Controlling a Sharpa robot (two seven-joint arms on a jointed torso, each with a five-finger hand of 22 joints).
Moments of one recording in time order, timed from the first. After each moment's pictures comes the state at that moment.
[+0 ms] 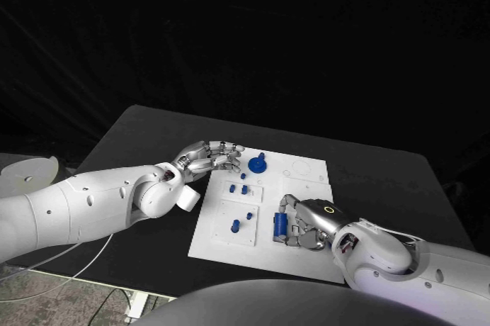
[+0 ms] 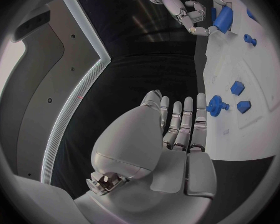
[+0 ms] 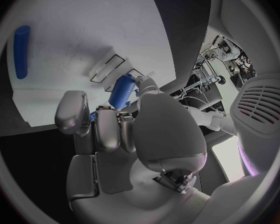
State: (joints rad) left arm 1.09 -0.77 -0.21 1.34 -0.12 0.02 0.46; left_hand 1.59 0.16 -0.10 0.28 0.48 0.63 0.14 0.30 0.34 0.28 0.18 0.82 0.45 0.38 0.17 0.78 0.50 0.15 0.58 0.26 0.15 1.17; right arm 0.84 -0.89 -0.12 1.79 -1.74 -0.43 -0.38; right_hand 1.33 -0.09 -0.05 0.26 0.68 0.19 0.11 1.03 0.61 1.47 0.01 1.54 1.31 1.47 -0.05 1.35 1.09 0.08 1.41 0.05 1.04 1.31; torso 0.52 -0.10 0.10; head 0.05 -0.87
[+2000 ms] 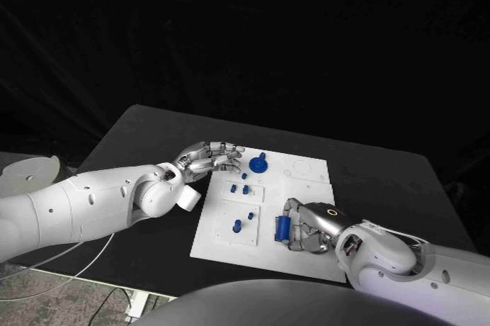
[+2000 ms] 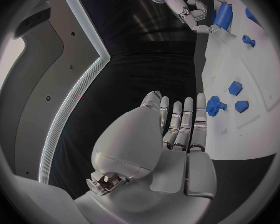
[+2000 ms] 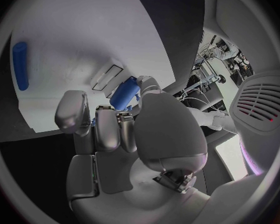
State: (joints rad) left arm 1.08 -0.77 -0.21 1.33 -0.11 0.04 0.44; left_hand 1.59 0.17 -0.09 0.28 0.48 0.62 0.14 0.31 0.34 0.28 0.19 0.82 0.45 0.38 0.17 0.78 0.50 0.15 0.58 0.26 0.15 1.17; right arm 0.84 -0.91 -0.12 1.80 -1.70 -0.39 -0.37; right_hand 1.31 -0.07 -0.06 0.29 0.73 0.20 0.12 1.08 0.46 1.47 0.01 1.54 1.31 1.46 -0.06 1.35 1.10 0.08 1.41 0.05 1.03 1.31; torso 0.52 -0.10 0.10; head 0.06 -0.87
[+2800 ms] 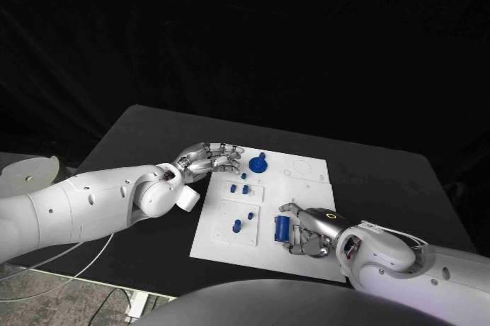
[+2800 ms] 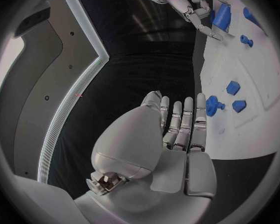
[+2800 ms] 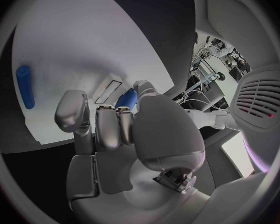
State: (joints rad) left arm 1.08 -0.77 -0.21 1.32 -0.11 0.04 0.43; left_hand 1.59 0.17 -0.09 0.28 0.48 0.62 0.14 0.31 0.34 0.28 0.19 0.82 0.45 0.38 0.17 0.78 0.50 0.15 0.58 0.26 0.15 1.17; right arm 0.84 -0.91 -0.13 1.80 -1.63 -0.32 -0.36; right_hand 1.29 -0.08 -0.02 0.29 0.68 0.06 0.10 0.57 0.15 1.41 0.00 1.43 1.31 1.47 -0.06 1.35 1.09 0.08 1.41 0.05 1.02 1.31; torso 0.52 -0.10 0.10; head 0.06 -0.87
